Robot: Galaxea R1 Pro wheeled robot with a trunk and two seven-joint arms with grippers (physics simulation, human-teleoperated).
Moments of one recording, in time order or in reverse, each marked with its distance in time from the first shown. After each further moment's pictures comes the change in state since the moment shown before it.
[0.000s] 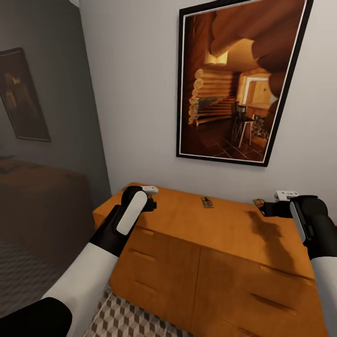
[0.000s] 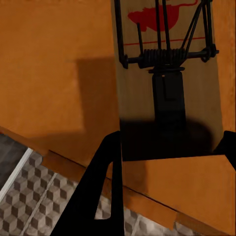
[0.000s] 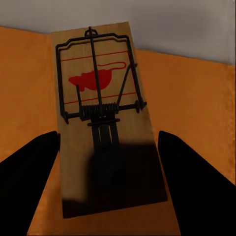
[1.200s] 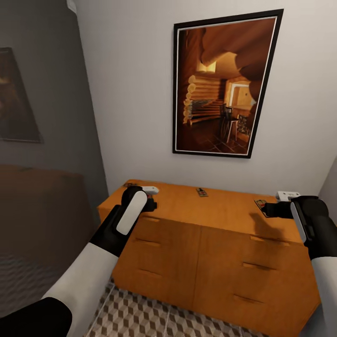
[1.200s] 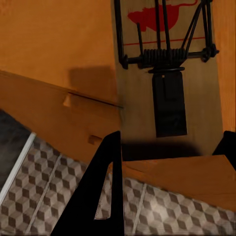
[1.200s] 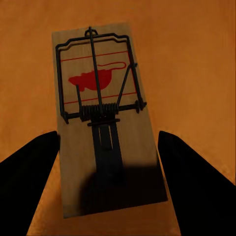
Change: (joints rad) left arm 0.000 0.000 0.001 0.002 0.015 0.001 0.001; right arm 0.000 -0.004 0.000 0.010 0.000 -0.001 -0.017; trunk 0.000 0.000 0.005
